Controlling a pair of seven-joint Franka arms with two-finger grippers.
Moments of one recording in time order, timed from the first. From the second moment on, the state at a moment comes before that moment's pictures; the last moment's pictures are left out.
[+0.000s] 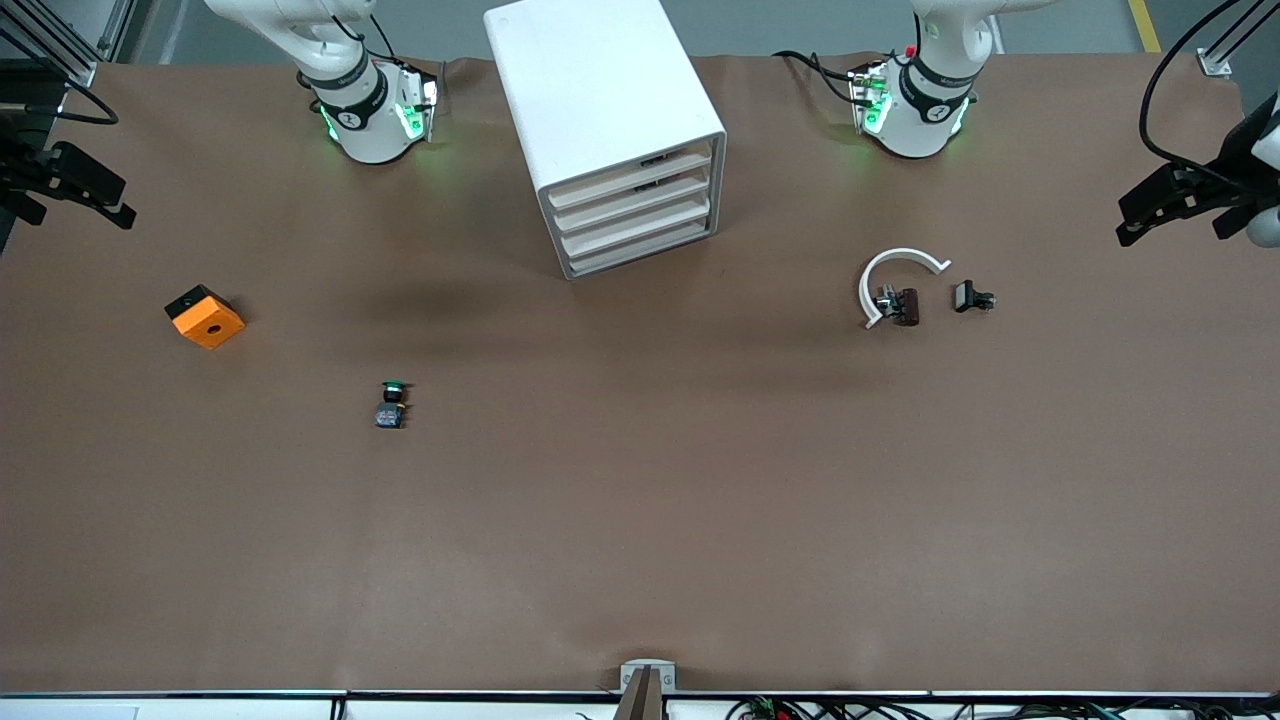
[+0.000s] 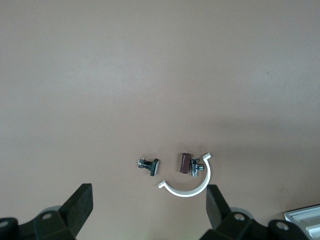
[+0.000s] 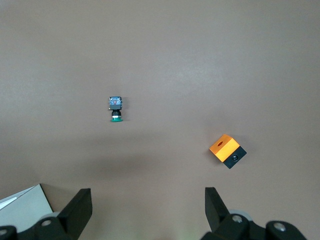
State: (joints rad) left arm 0.13 -0.09 -0.16 -1.62 0.03 1.55 -0.07; right arm -0.01 -0.16 -0.04 -1.67 0.00 1.54 0.01
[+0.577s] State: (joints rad) left arm 0.13 -0.04 -0.16 -1.60 0.03 1.55 -0.07; right arm -0.01 -0.16 -0.05 -1.67 0.00 1.54 0.01
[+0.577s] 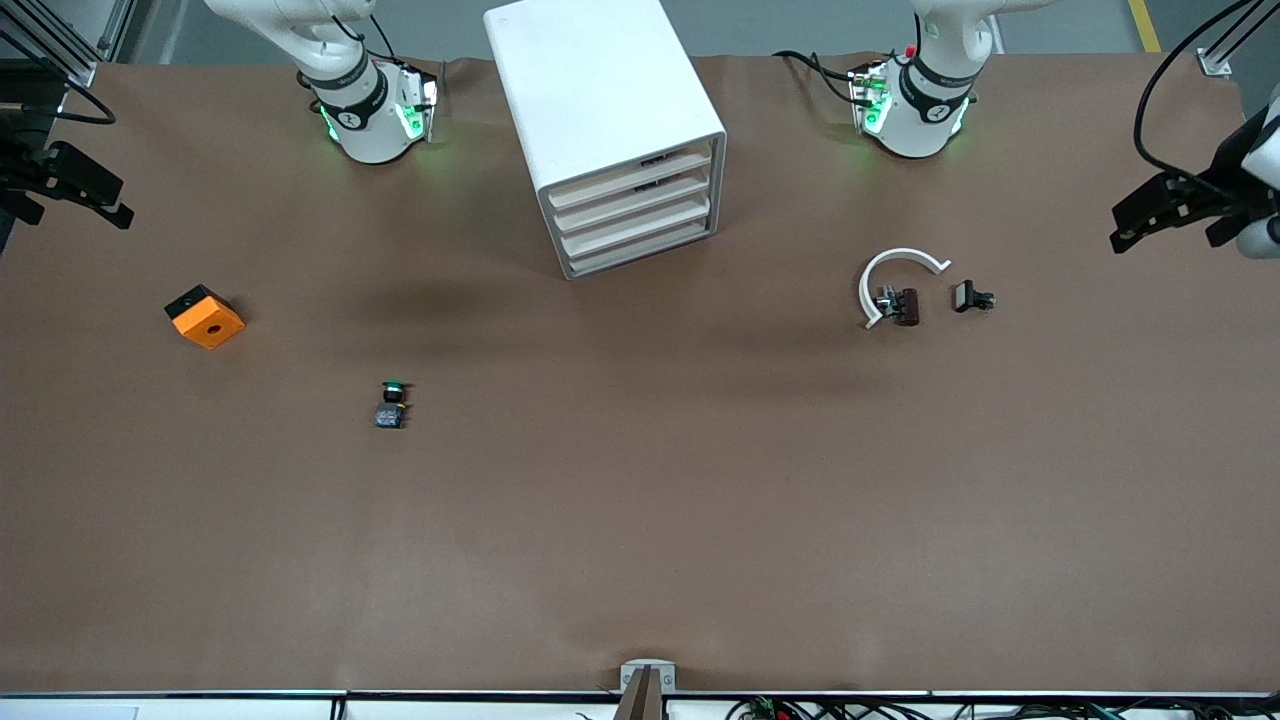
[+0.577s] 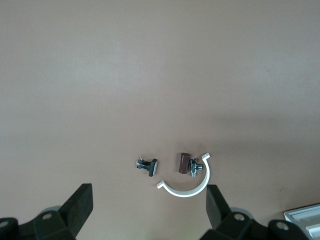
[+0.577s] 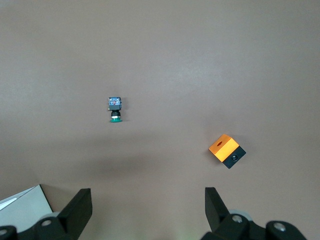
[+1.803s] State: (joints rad) left arm -0.06 0.36 -0.21 -1.59 0.02 1.75 -0.56; right arm -0.02 0.05 -0.06 -1.66 -0.01 1.53 0.01
